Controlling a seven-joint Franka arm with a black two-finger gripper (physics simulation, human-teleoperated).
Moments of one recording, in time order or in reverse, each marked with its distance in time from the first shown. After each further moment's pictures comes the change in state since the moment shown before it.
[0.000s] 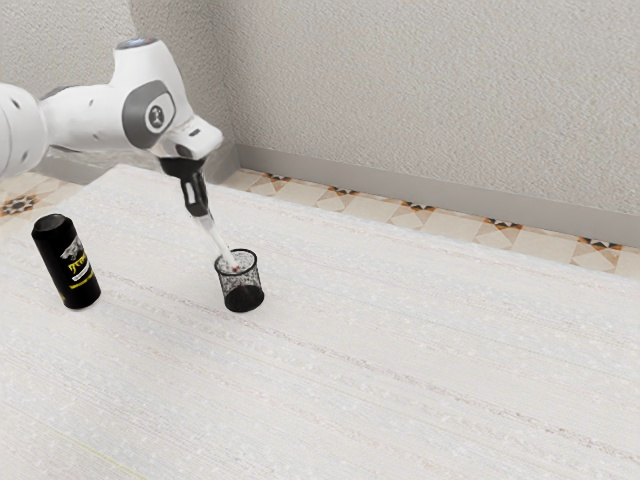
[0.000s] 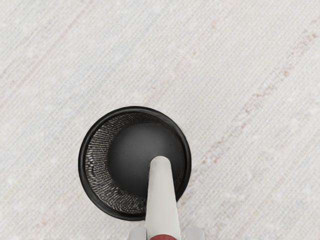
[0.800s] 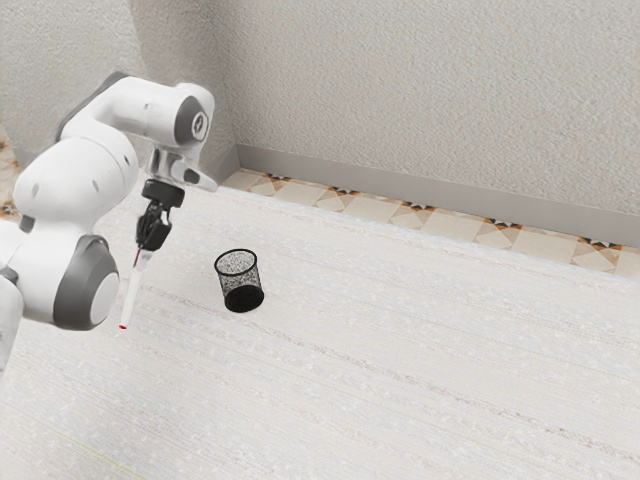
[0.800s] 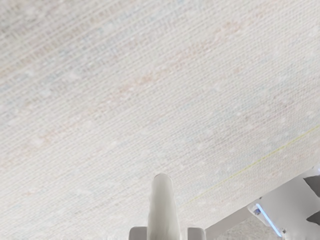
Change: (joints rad) arm 0.080 0.666 0.167 0.890 0.118 -1.065 -0.176
